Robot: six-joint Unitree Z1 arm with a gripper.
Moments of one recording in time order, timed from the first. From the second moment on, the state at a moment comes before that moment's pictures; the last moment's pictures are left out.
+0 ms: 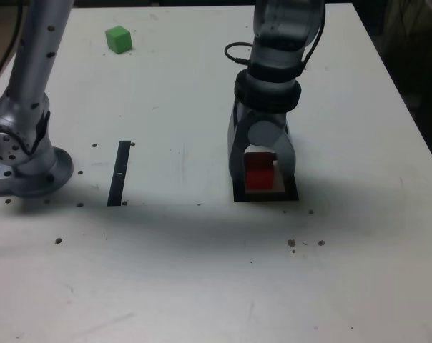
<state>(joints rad) 0.00 2.08 -1.46 1.11 -0.06 0.02</state>
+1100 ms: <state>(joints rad) 0.31 2.12 -1.75 1.28 0.06 0.17</state>
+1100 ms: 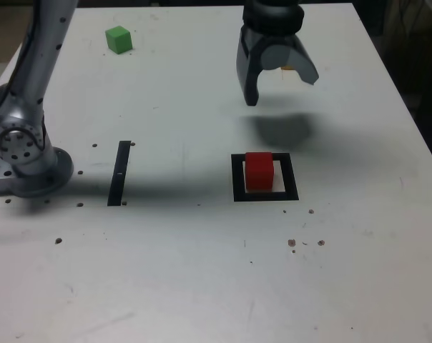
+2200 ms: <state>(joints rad) 0.56 2.39 -2.24 1.48 0.08 0.44</state>
